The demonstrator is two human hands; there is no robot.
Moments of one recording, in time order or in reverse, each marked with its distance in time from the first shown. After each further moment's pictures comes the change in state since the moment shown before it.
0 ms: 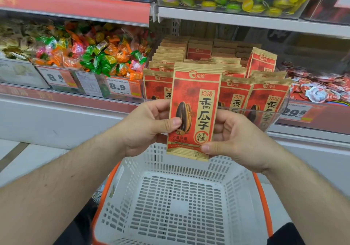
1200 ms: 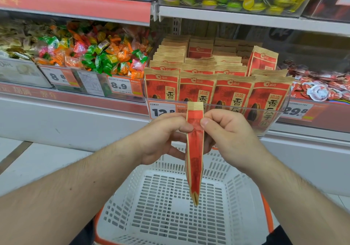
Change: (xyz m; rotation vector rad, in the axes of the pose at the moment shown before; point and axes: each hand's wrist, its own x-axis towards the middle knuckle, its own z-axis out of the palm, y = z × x) left_hand 0.005 -0.011 0.027 0.071 -0.018 -0.166; right_hand 0.002 -0.006 0.027 -0.146 0.266 -0.116
